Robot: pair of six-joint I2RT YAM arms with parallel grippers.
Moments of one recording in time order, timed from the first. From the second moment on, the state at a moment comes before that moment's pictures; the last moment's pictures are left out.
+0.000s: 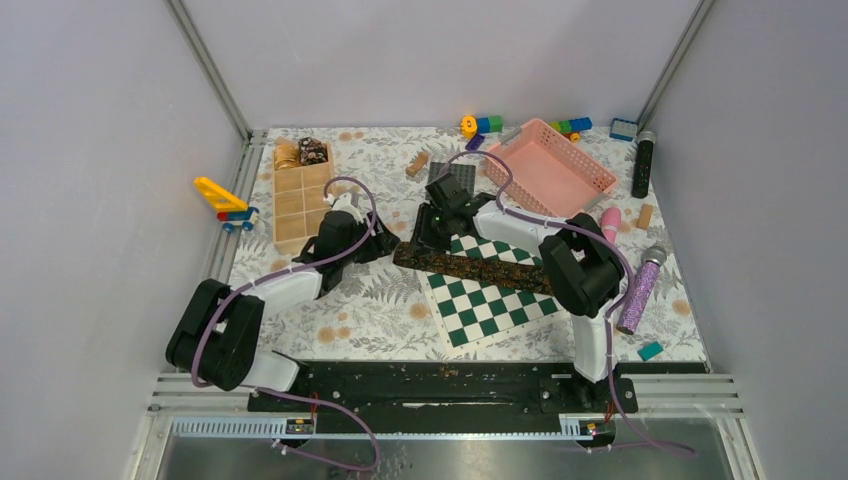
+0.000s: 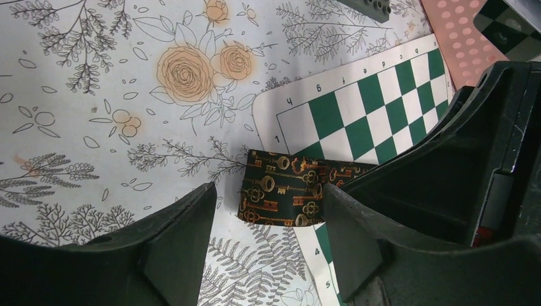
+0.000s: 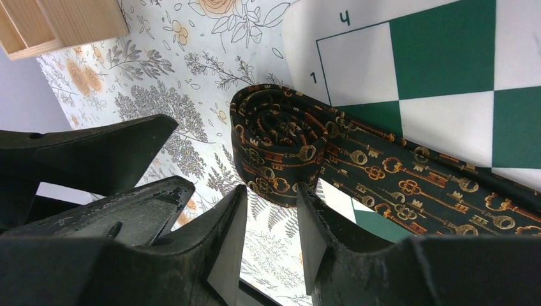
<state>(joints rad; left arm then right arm) -0.39 1.40 0.58 0.27 0.10 -0.67 0.70 2.00 1.42 -0.39 -0.25 0.87</state>
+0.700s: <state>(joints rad) -0.39 1.53 0.56 0.44 0.23 -0.67 0.70 2.02 1.43 -0.44 -0.17 0.89</state>
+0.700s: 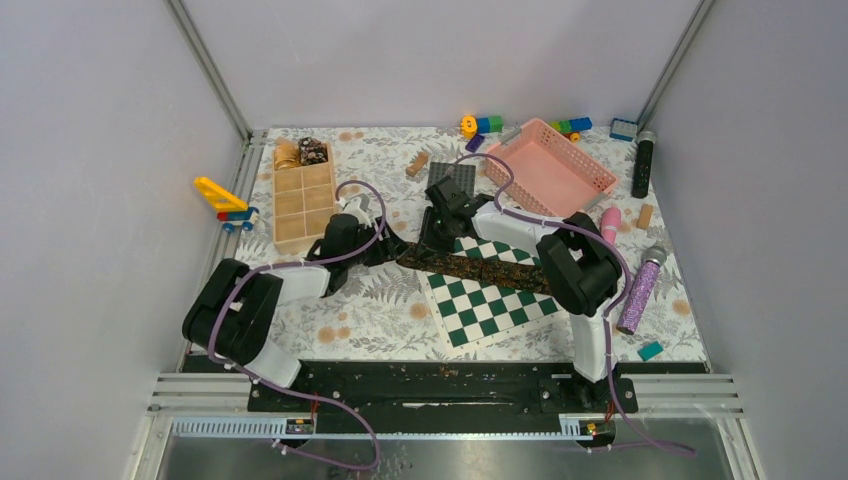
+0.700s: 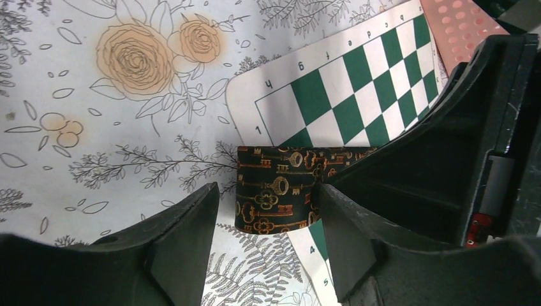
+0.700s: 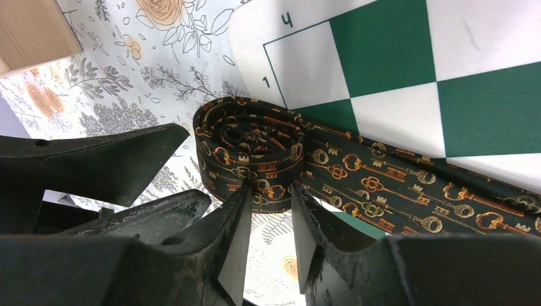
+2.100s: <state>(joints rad) -0.39 1.71 0.51 0.72 0.37 -0.77 0.70 2.02 1.39 -0.43 -0.17 0.90</state>
